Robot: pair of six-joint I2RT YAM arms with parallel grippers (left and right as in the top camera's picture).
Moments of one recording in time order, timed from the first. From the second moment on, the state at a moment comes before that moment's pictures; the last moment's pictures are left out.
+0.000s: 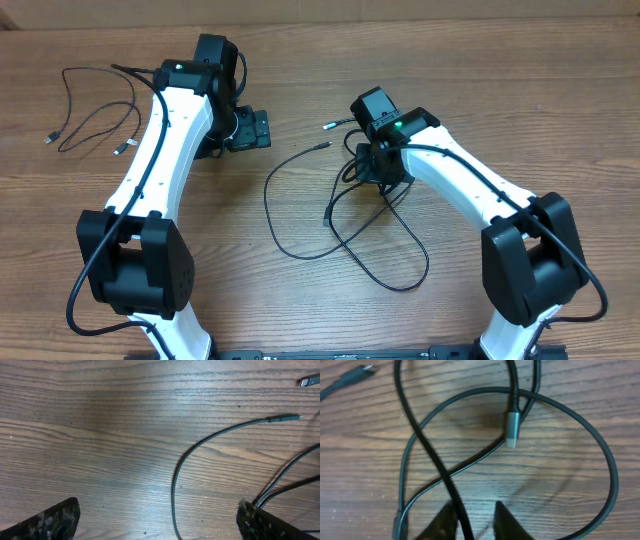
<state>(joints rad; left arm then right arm) -0.15 1.91 1.70 -1.22 0.02 -0.32 0.49 1.91 1.42 -0.90 0.04 0.57</state>
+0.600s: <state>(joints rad) -0.15 1.91 1.70 -1.22 0.02 -0.32 0.45 1.96 1.55 -1.02 0.00 0.42</state>
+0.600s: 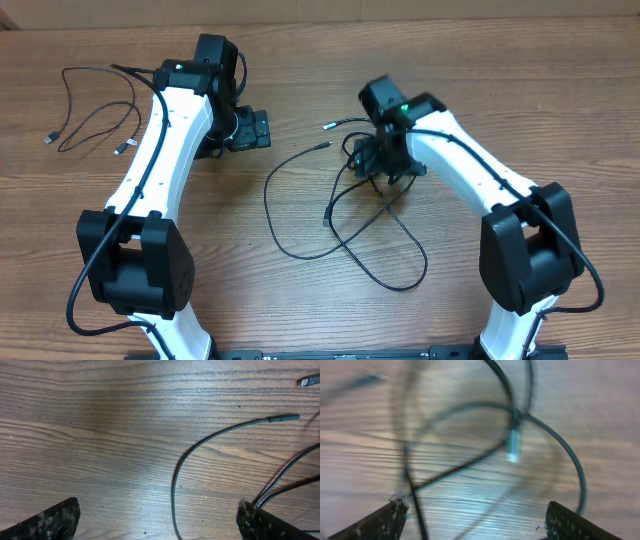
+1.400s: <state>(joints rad) -0.15 1.91 1.70 -1.22 0.02 -0.32 0.59 1.96 1.60 -1.00 -0.48 0.20</state>
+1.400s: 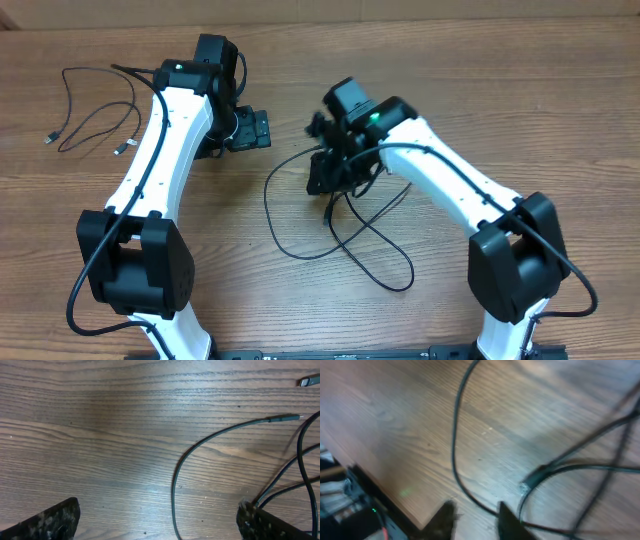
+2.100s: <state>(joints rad) -0.15 1.91 1.70 -1.22 0.02 -0.32 0.65 1.96 1.38 -0.92 -0.19 0.39</state>
